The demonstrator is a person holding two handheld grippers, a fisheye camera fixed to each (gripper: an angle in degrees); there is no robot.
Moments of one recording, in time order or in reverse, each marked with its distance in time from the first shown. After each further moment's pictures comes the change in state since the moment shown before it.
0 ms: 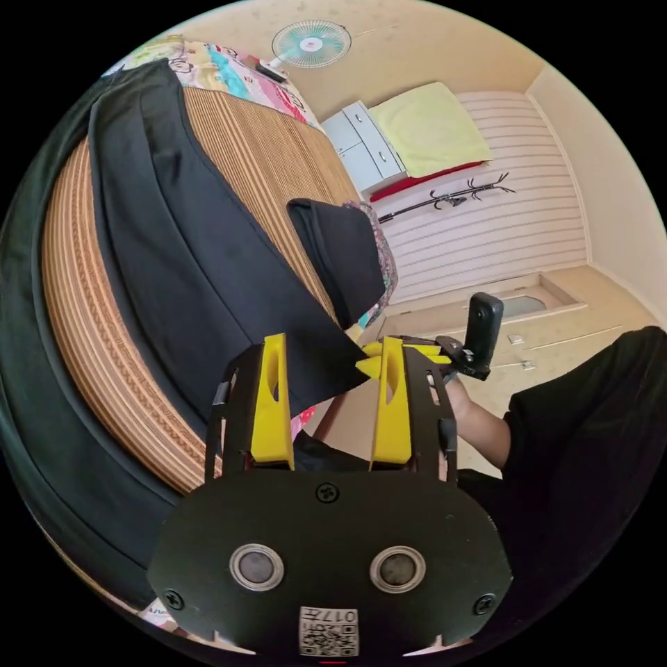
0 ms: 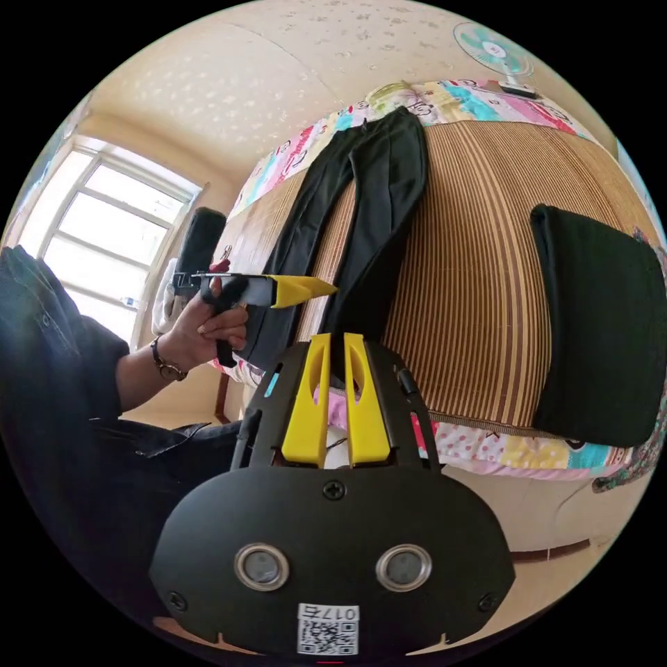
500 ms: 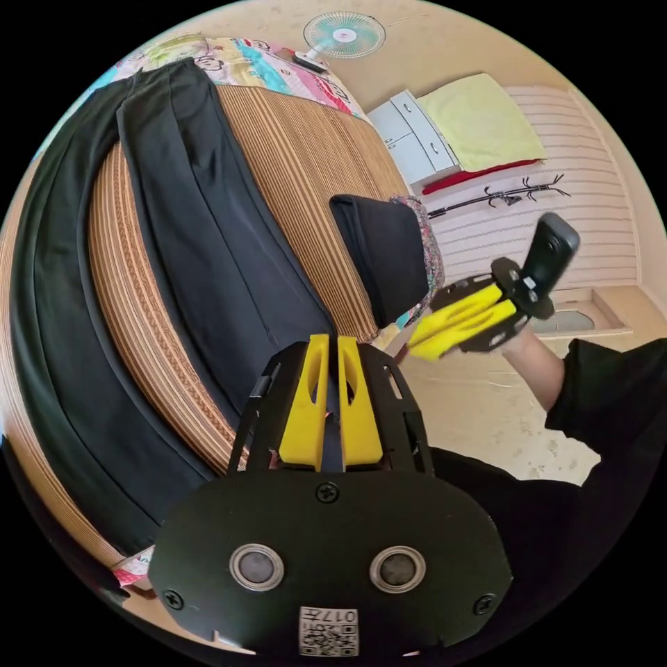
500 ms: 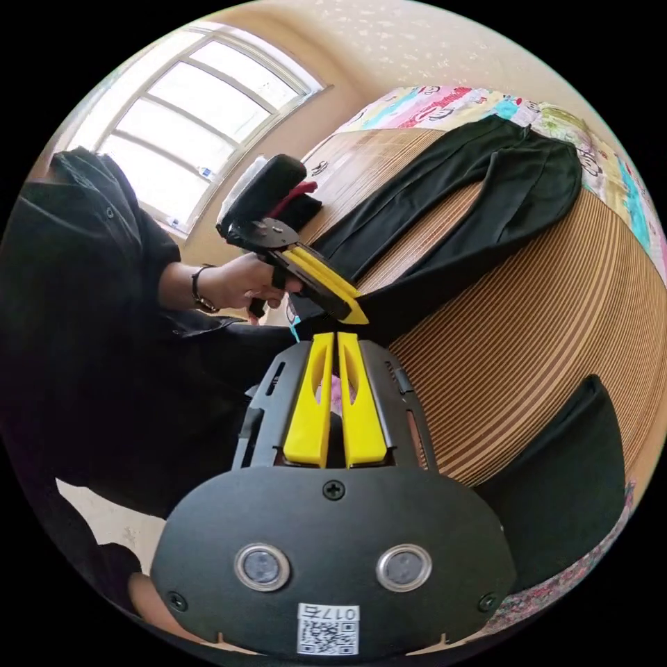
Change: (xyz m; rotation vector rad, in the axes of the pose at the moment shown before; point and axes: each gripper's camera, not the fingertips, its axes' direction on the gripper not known) left arm 0.008 0.033 -0.029 0.086 -0.122 -0.116; right arm 0.070 -0.127 -0.074 -0.281 -0.220 -0.404
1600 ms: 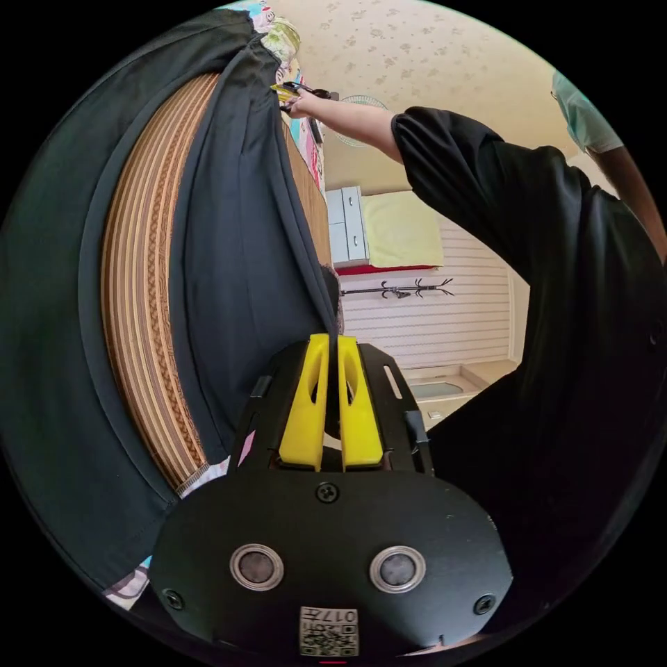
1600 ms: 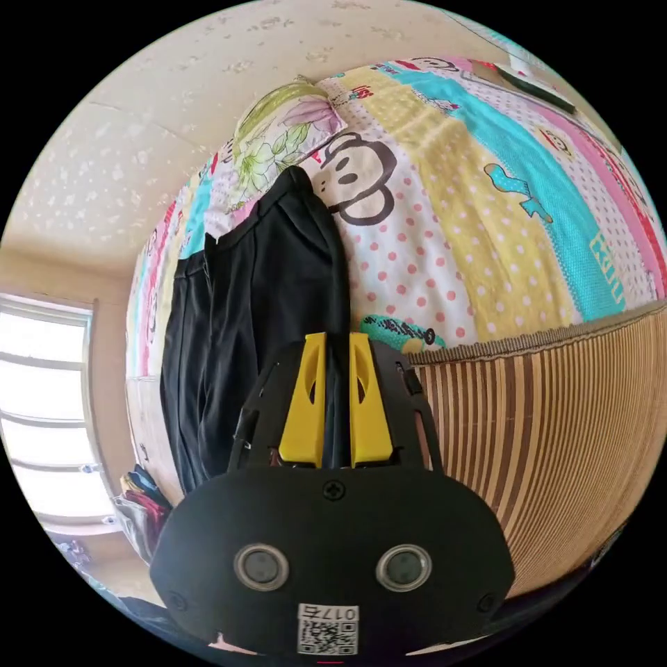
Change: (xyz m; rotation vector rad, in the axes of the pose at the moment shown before) left arm -0.121 0.115 -0.077 0.334 0.581 -0.178; right arm 0.514 -0.456 0.107 0.313 0.499 0.697
